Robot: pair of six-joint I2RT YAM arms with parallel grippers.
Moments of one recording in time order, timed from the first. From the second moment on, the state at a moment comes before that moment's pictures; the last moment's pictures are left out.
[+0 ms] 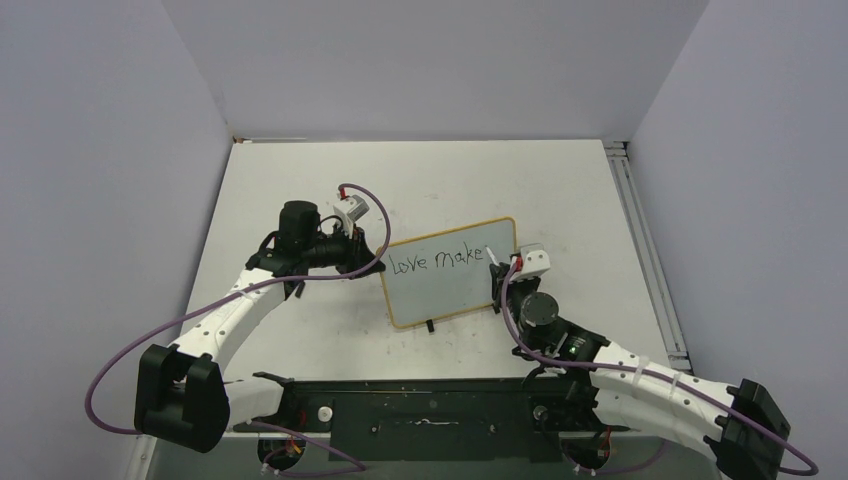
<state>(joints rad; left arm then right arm) -0.30 1.21 0.81 -0.24 0.74 -0.07 0.94 0.79 0.35 0.27 0.67 0.16</state>
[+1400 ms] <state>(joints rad) -0.30 1.21 0.81 -0.24 0.74 -0.07 0.92 0.80 0.35 0.20 0.66 0.24</state>
